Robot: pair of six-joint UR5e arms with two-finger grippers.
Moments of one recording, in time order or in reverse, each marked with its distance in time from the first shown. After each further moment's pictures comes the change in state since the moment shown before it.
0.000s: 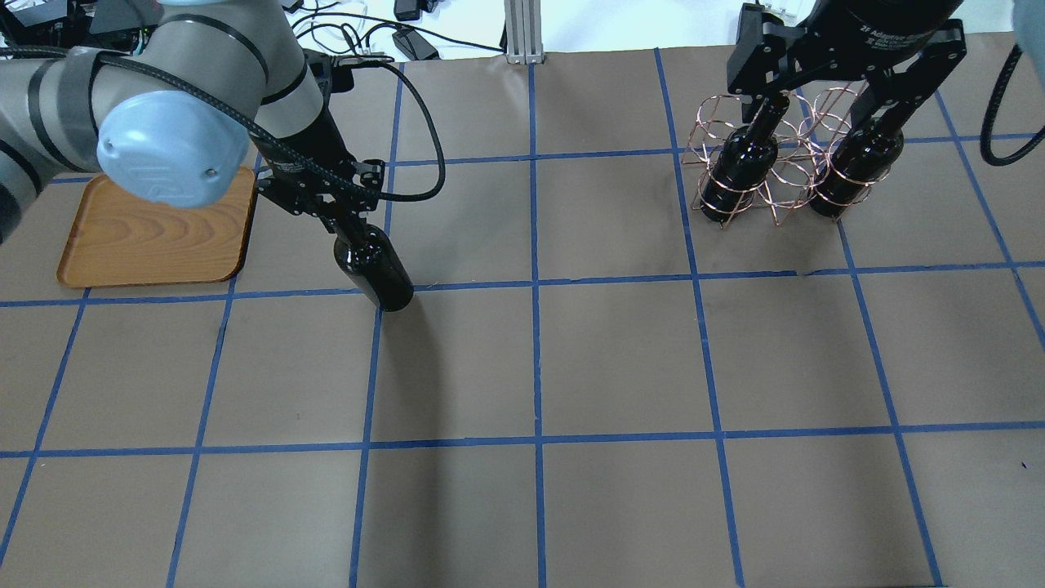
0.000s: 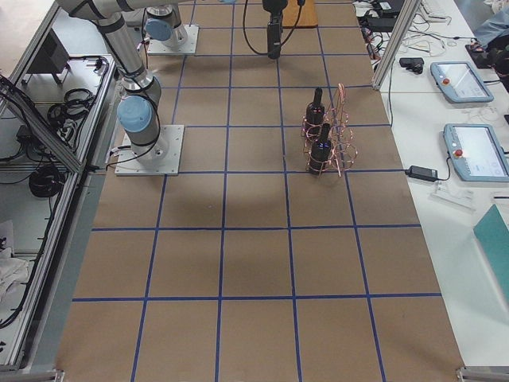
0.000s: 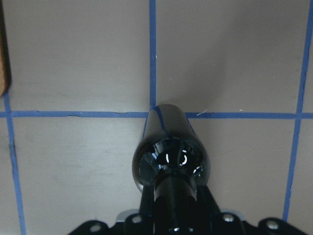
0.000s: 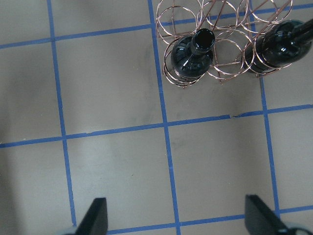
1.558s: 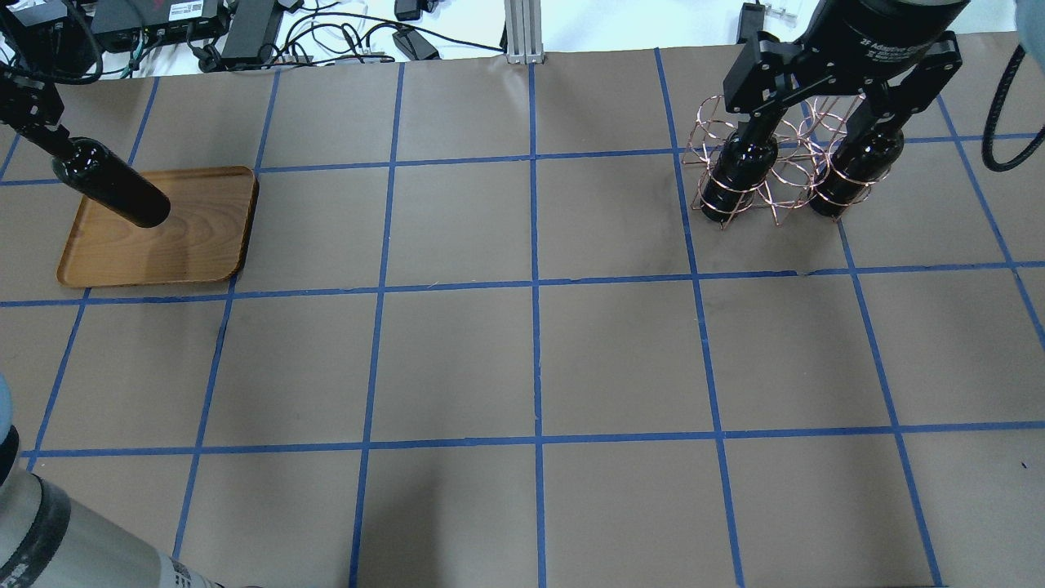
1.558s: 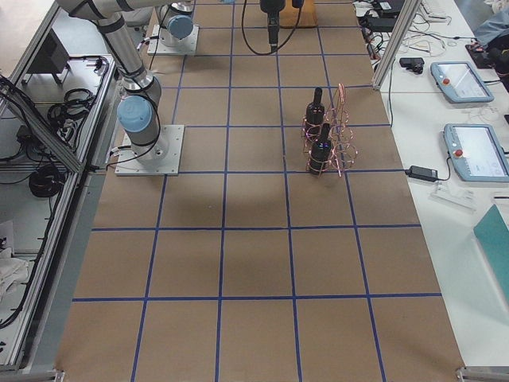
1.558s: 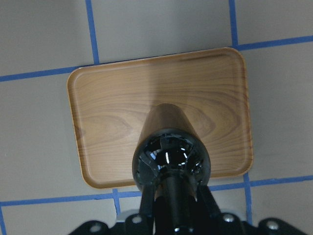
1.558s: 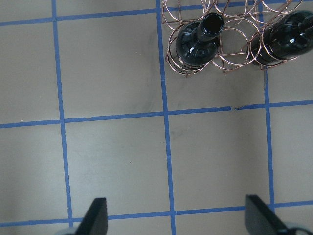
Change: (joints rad) left arm 0.558 -0.281 0.376 -0.016 0.008 0.690; right arm 0.000 -0.003 0.001 0.034 -0.001 -0.049
